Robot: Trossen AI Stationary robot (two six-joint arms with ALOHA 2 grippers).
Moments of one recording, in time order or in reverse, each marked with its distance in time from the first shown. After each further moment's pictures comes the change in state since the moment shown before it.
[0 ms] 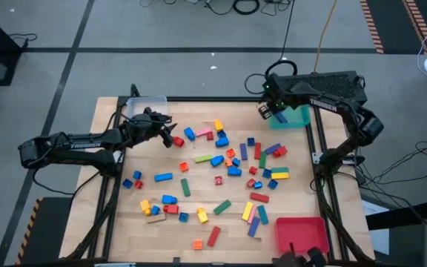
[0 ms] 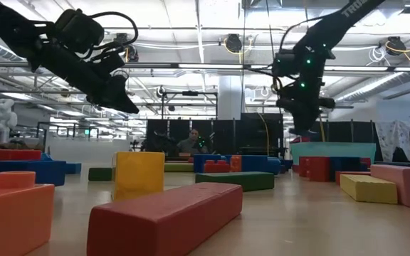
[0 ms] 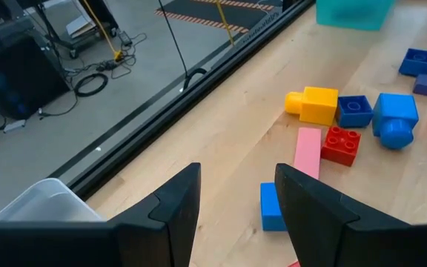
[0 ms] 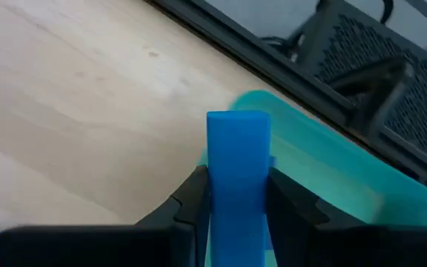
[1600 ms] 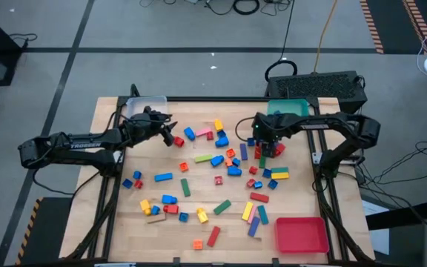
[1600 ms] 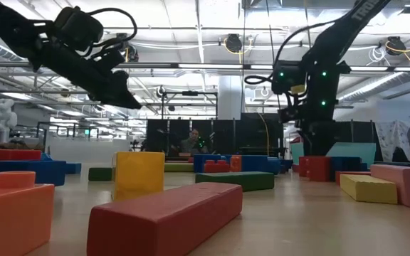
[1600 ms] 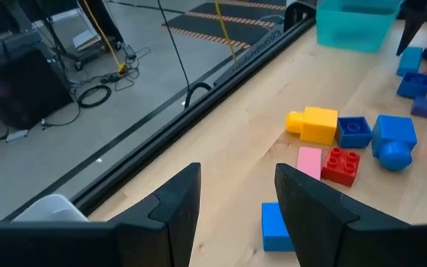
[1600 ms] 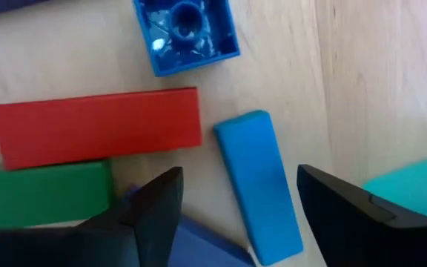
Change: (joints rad) left arm 0.000 0.000 0.000 0.056 -0.007 0.000; right arm 0.345 -0.002 -0.303 0.163 -0.093 -0.460
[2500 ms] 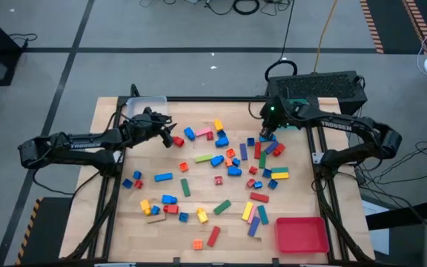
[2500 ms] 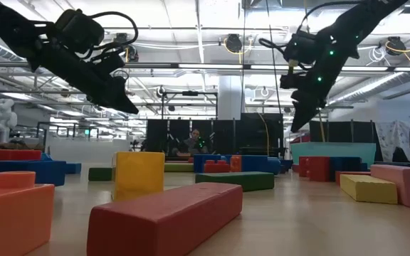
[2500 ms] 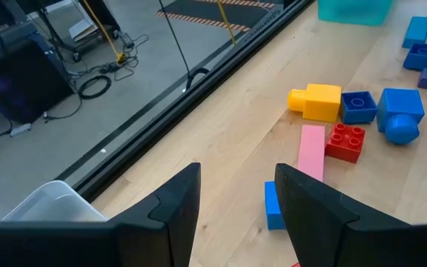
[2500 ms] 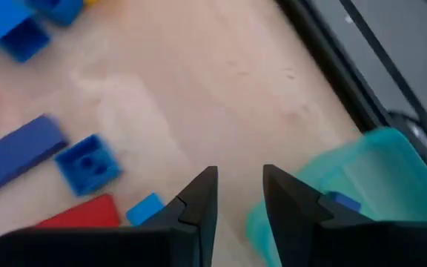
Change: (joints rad) left arm 0.000 0.000 0.000 -0.058 0.000 0.026; right arm -0.124 -0.246 0.000 0.117 -0.003 0.113
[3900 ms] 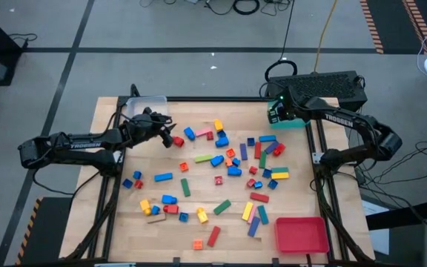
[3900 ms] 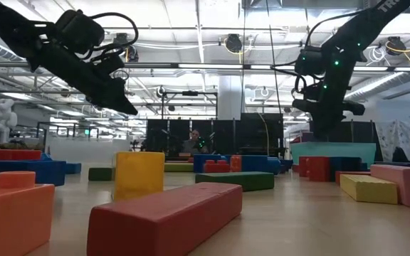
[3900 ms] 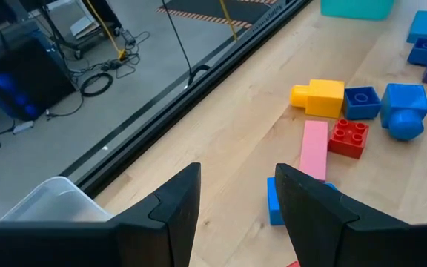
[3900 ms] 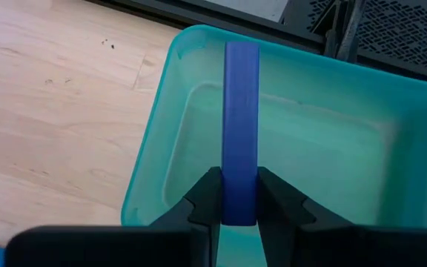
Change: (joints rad) left arm 0.000 0.000 0.000 -0.012 -0.007 0.001; right arm -0.237 -0.001 -0.002 -0.104 0.107 0.571
